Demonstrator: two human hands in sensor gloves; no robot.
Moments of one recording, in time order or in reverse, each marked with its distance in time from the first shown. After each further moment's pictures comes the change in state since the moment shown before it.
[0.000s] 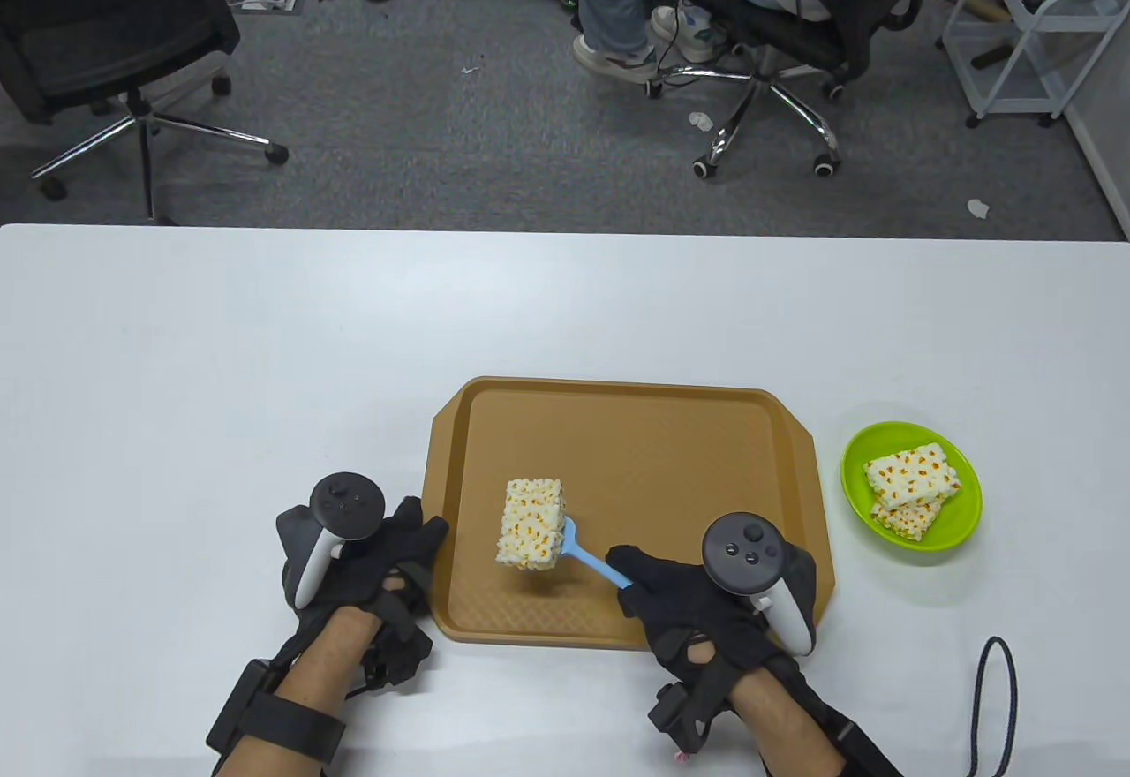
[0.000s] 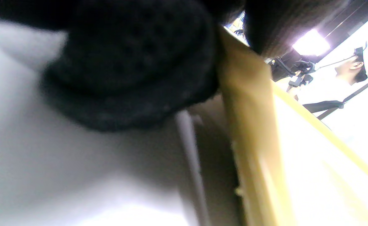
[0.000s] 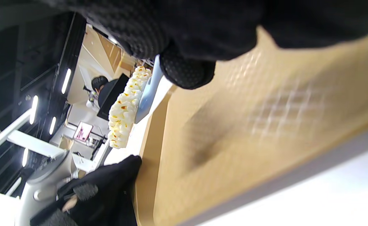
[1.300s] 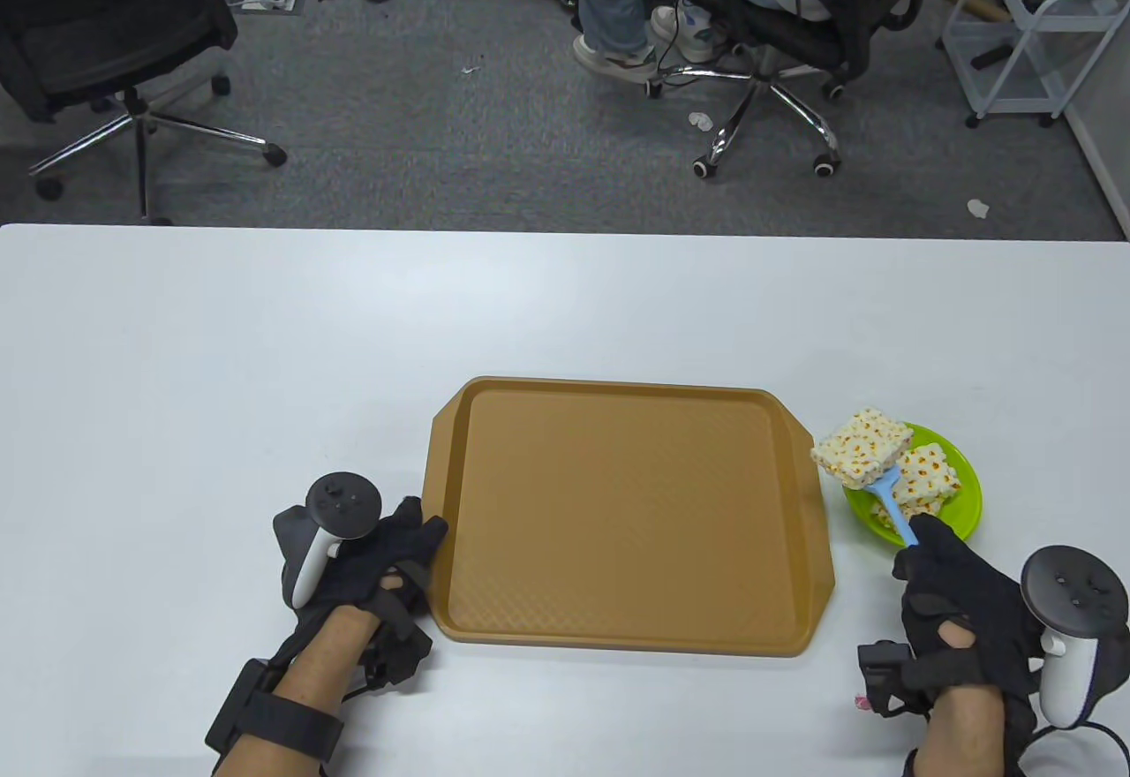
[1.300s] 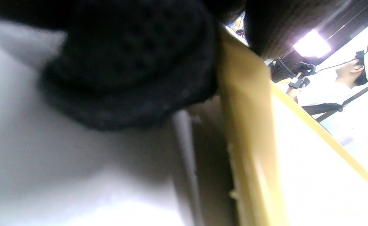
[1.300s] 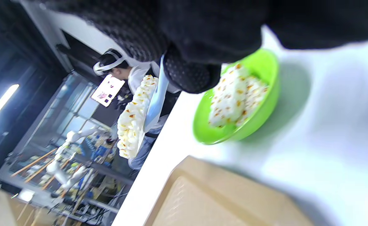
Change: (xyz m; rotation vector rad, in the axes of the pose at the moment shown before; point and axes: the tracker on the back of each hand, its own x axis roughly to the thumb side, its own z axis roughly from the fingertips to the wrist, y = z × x) left_hand -0.003 0.001 -0.001 -0.012 0.003 0.028; right_hand -0.084 -0.175 0.096 -0.676 0.447 -0.151
